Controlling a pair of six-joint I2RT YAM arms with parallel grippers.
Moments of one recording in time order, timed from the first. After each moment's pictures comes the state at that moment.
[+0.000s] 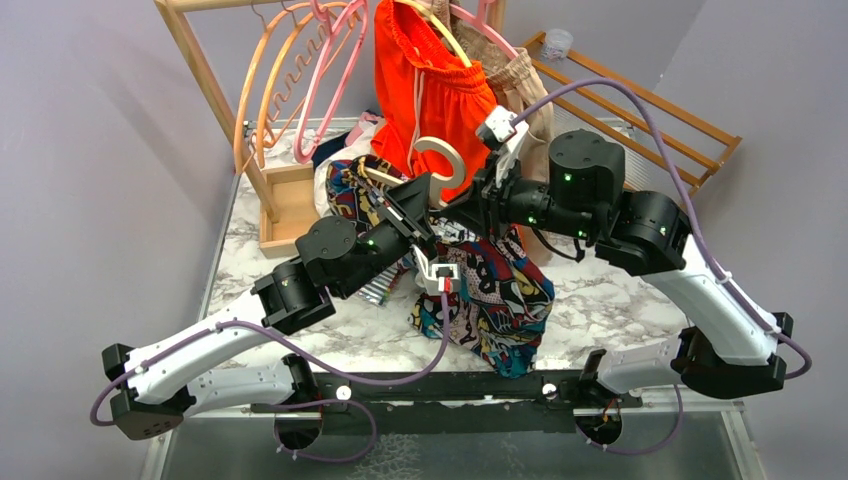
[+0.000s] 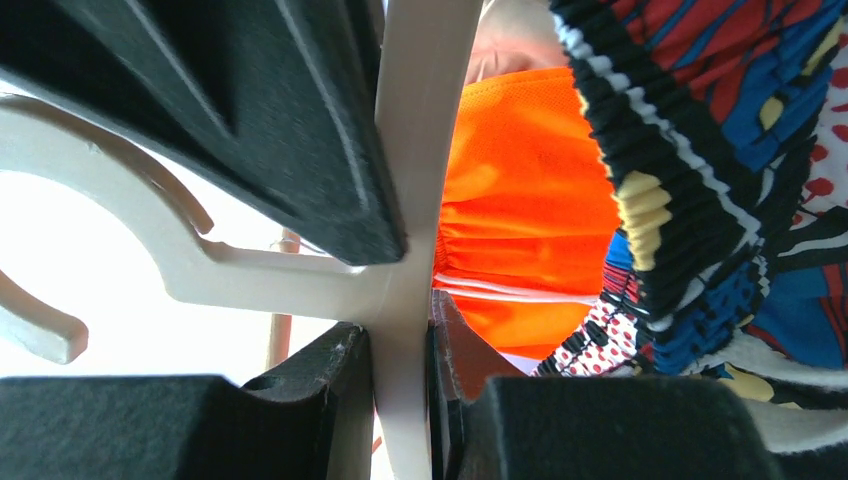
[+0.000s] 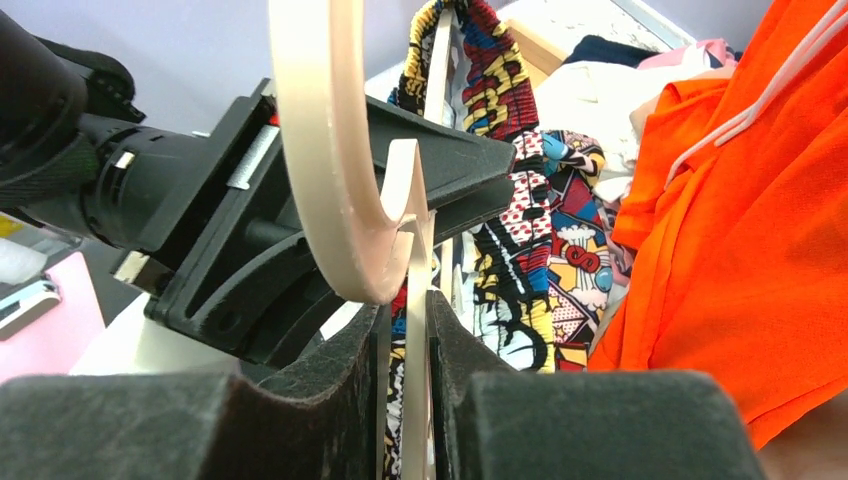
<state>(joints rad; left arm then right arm) -1.09 0.96 1.10 -0.09 -0.21 1.52 1.04 1.30 1.85 -0.81 -0.05 0.11</state>
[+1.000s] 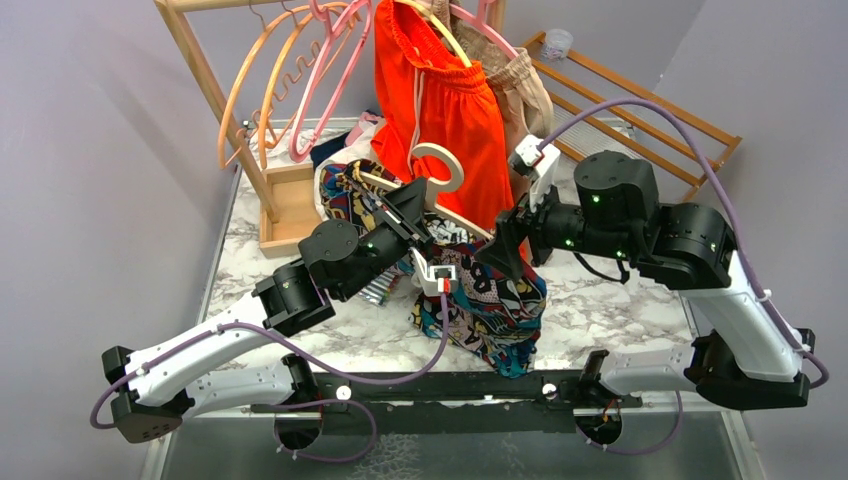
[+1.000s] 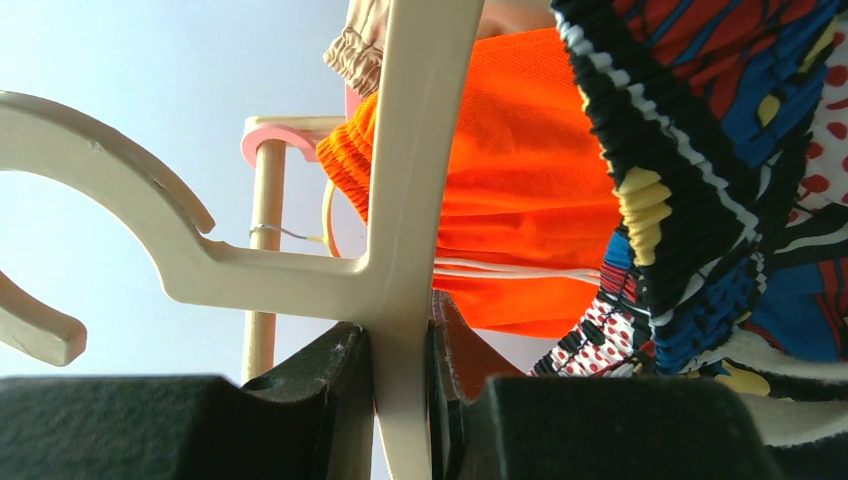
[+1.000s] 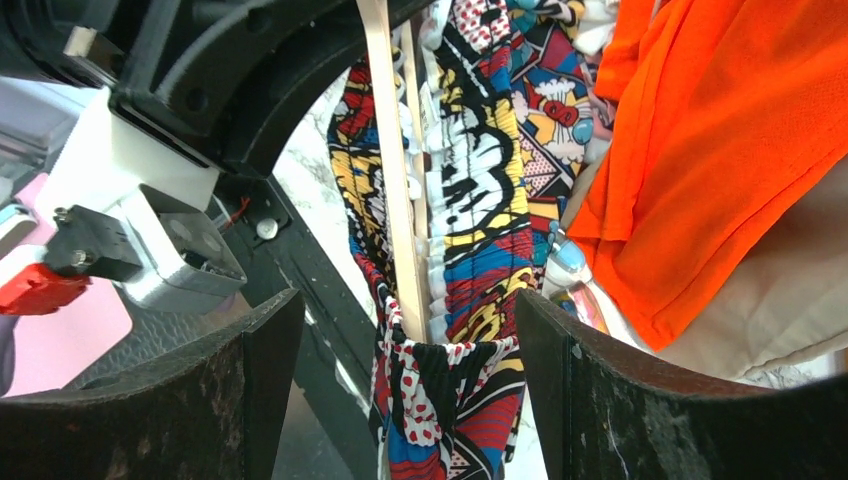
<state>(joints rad) -1.08 0.93 1.05 -0.09 -0.24 1.55 1.04 1.21 1.88 -1.13 0.01 0.15</state>
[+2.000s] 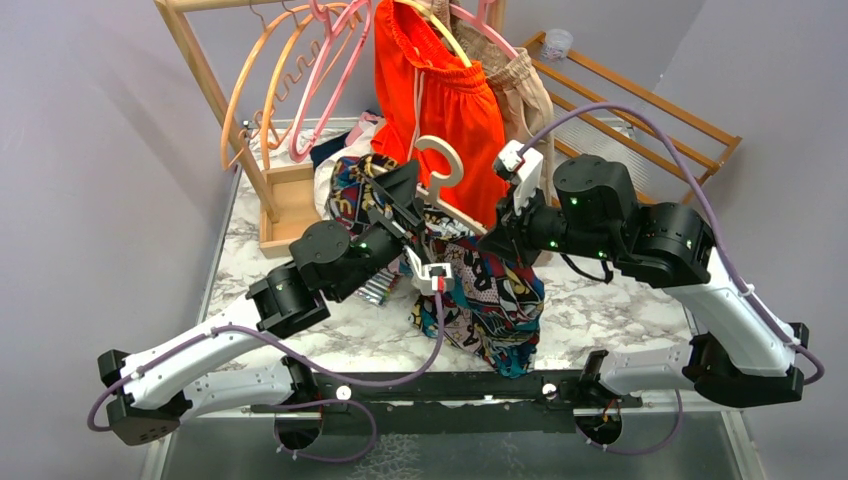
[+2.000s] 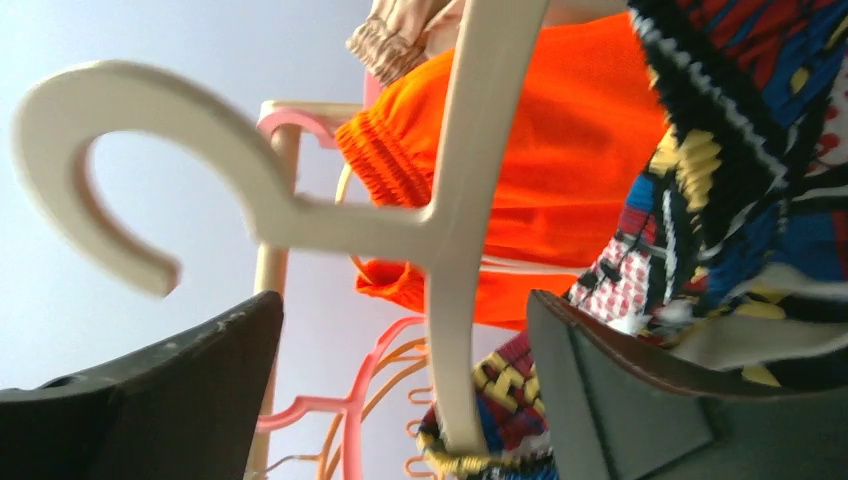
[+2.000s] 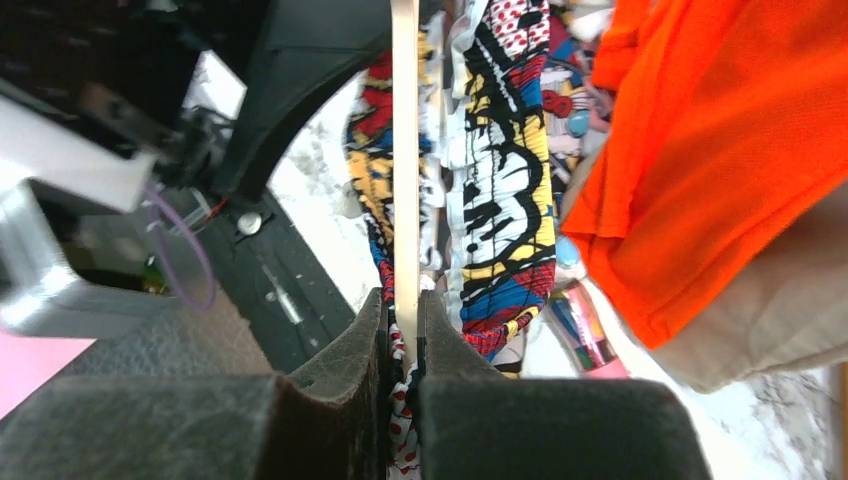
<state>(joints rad) -1.08 0.92 1.05 -0.09 -0.24 1.53 1.05 1.22 1.81 -1.09 0.03 0.14</state>
